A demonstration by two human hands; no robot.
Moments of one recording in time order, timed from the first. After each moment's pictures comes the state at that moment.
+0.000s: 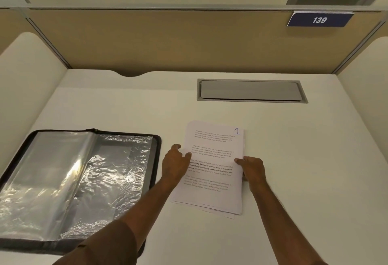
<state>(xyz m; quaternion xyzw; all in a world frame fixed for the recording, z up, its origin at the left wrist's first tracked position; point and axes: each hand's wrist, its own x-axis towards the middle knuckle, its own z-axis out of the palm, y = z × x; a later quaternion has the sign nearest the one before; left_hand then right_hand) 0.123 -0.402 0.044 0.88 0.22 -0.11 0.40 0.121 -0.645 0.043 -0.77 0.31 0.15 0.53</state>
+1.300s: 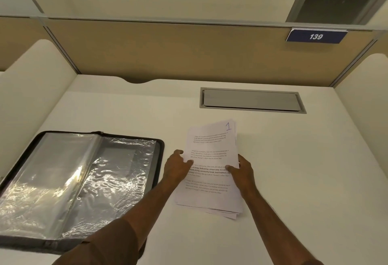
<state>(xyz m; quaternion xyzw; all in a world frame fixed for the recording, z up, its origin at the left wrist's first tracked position) 0.121 -0.395 0.049 0.87 0.21 -0.15 0.41 0.111 -0.620 0.047 -0.81 0.16 0.10 0.56</state>
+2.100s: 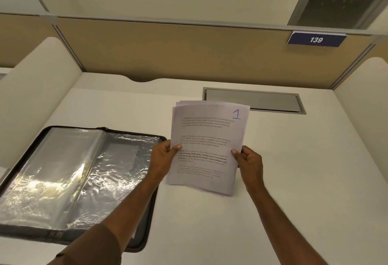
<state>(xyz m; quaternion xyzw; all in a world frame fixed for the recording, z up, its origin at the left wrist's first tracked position) 0.098 -0.352 0.082 0.71 0.13 0.01 0.70 0.101 -0.620 0.087 -0.75 0.08 0.00 0.65</state>
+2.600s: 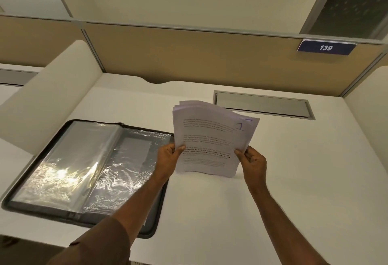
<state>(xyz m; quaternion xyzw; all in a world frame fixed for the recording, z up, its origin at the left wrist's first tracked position) 0.066 -0.340 0.085 0.70 0.12 0.05 0.70 0.078 -0.601 0.098 -0.77 0.02 -0.05 0.64</state>
